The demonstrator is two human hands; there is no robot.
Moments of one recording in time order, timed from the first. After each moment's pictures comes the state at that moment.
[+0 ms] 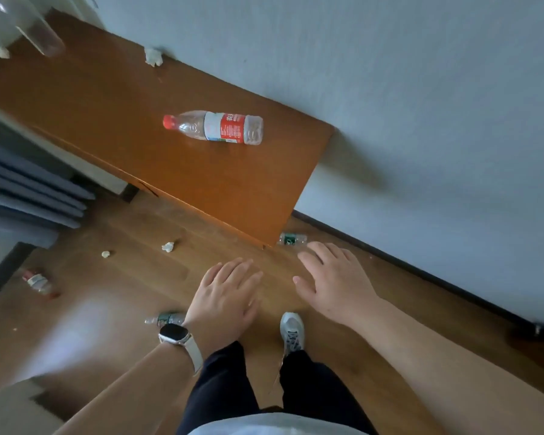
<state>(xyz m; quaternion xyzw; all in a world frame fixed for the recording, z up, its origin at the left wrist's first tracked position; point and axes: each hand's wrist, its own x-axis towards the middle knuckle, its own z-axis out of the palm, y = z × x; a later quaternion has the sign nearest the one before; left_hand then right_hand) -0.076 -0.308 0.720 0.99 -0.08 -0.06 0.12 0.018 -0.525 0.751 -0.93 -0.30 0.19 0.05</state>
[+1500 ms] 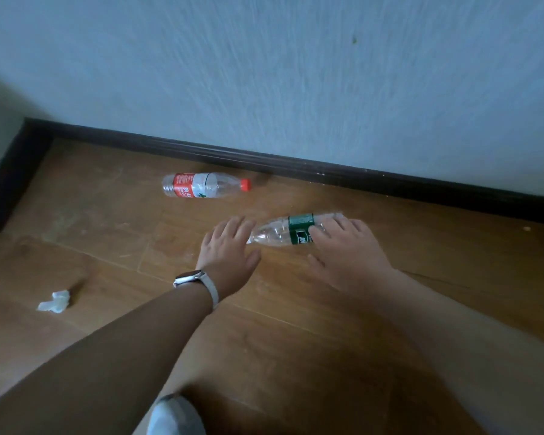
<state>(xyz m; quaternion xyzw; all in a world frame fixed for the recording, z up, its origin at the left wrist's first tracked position) 0.151 -0.307 0.023 0.99 -0.02 -0.11 0.05 0.169 -0.543 0.035 -0.95 -0.25 0.16 0.05</state>
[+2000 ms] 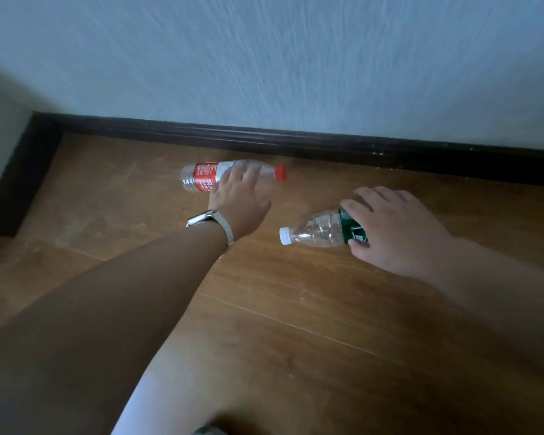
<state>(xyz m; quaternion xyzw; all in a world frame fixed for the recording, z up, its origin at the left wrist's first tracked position) 0.259 -0.233 -0.032 0.99 0.01 -0.10 0.03 0.214 -0.505 -0.014 -0.96 -0.26 0.13 0.03</state>
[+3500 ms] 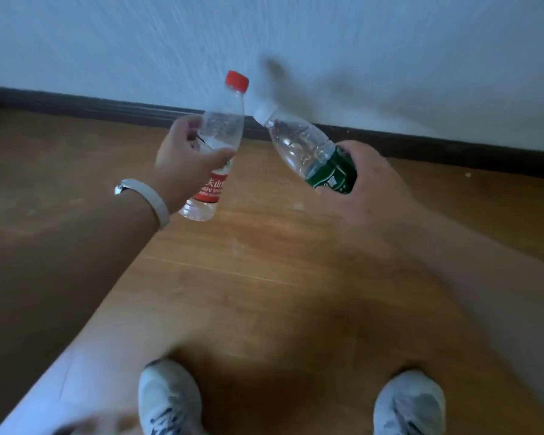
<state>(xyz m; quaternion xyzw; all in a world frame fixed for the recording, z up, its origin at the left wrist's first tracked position) 0.220 -0.311 0.095 0.88 0.14 -0.09 0.44 0.161 -0.589 0.103 -0.92 -0.03 0.10 0.38</state>
